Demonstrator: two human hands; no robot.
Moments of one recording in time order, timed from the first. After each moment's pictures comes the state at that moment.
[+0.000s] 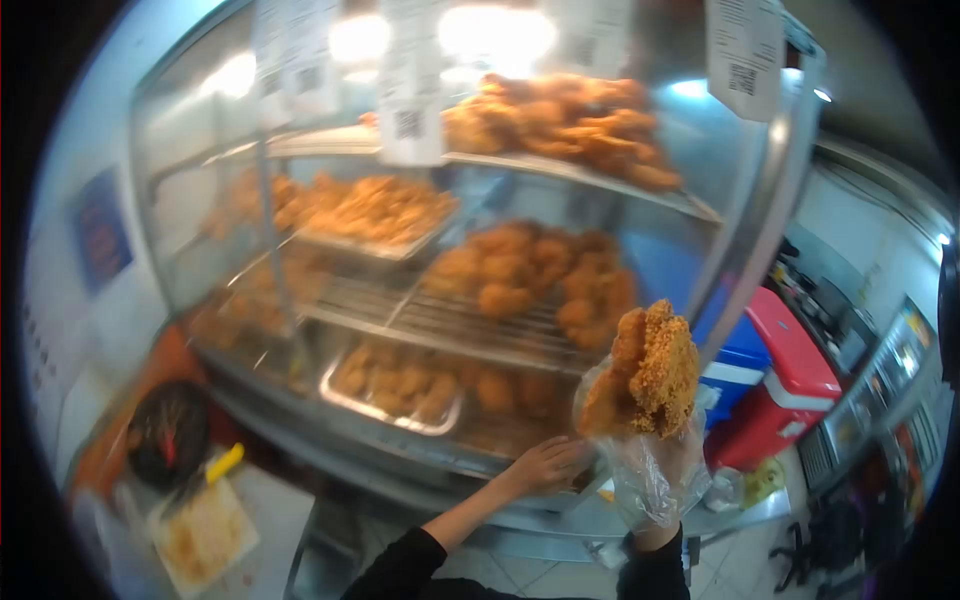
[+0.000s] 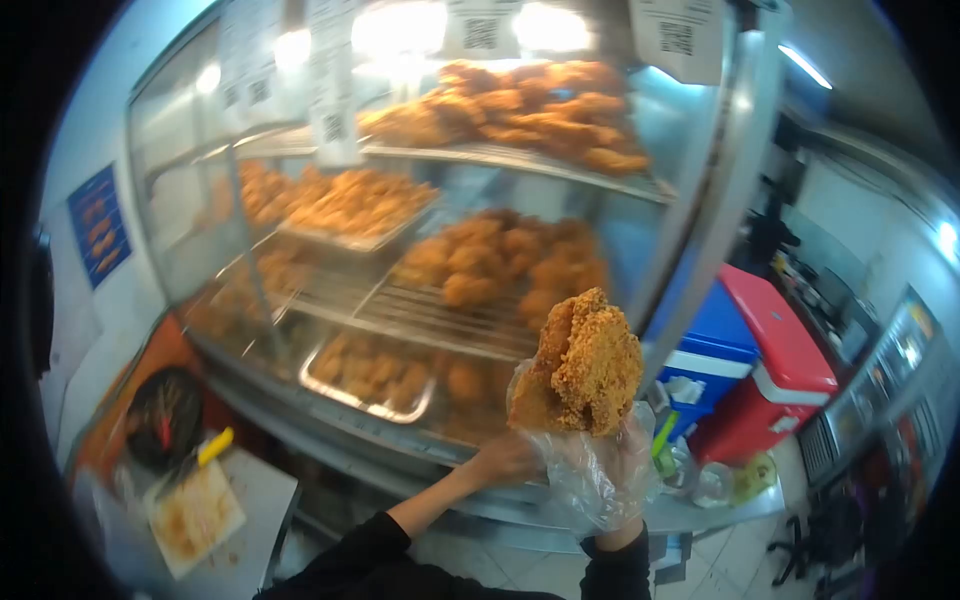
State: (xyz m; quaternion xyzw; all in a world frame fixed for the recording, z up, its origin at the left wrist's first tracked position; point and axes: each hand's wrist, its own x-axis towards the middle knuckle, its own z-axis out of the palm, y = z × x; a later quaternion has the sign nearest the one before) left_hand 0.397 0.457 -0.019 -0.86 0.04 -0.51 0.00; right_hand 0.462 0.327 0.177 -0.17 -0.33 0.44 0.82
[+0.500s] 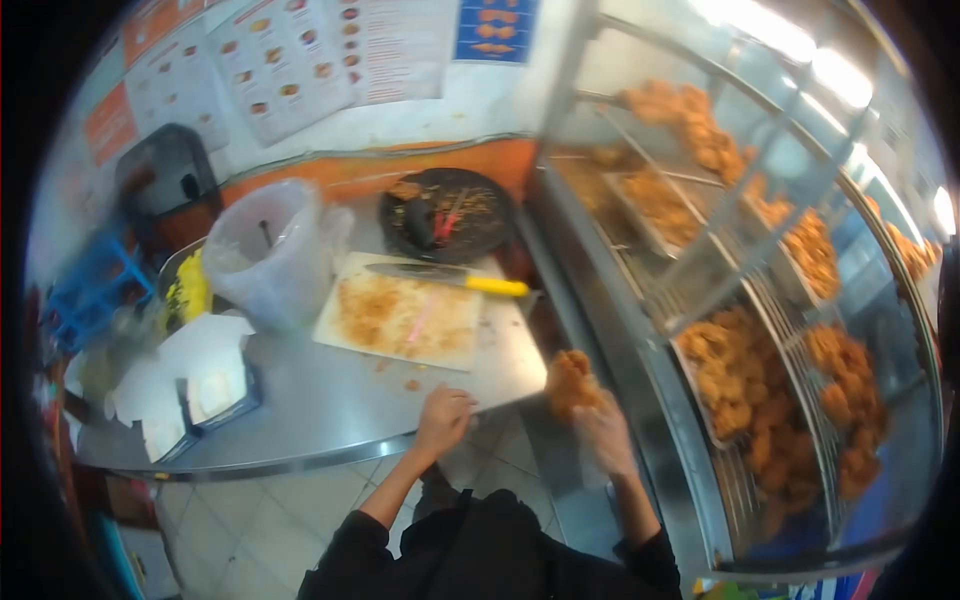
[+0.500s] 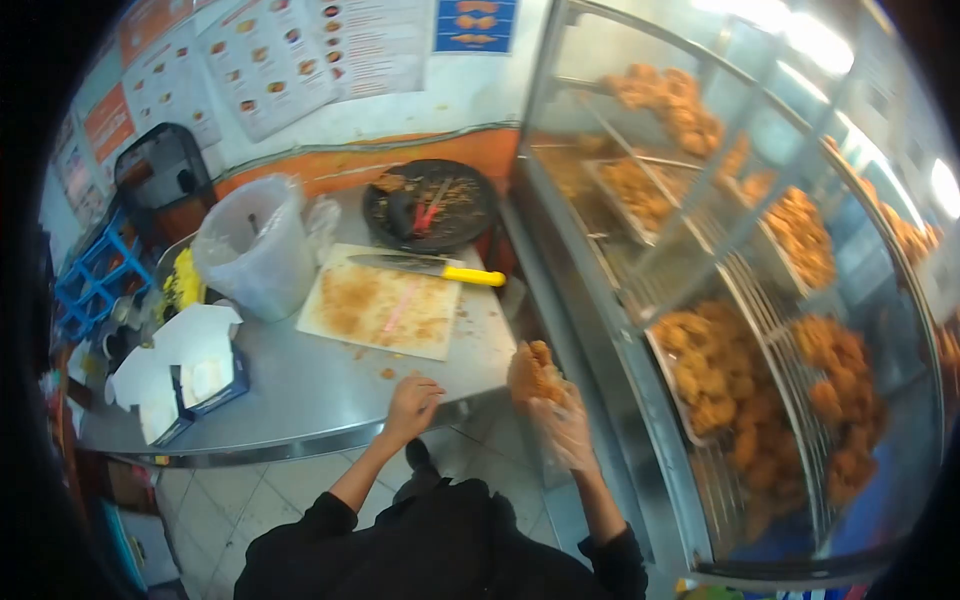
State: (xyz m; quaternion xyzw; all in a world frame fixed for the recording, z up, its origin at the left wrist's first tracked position) left_hand -0.030 0.292 -0.125 -0.59 -0.65 -0.48 0.02; right_hand 0.178 0.422 0.010 -0.37 -0.71 0.54 0.25
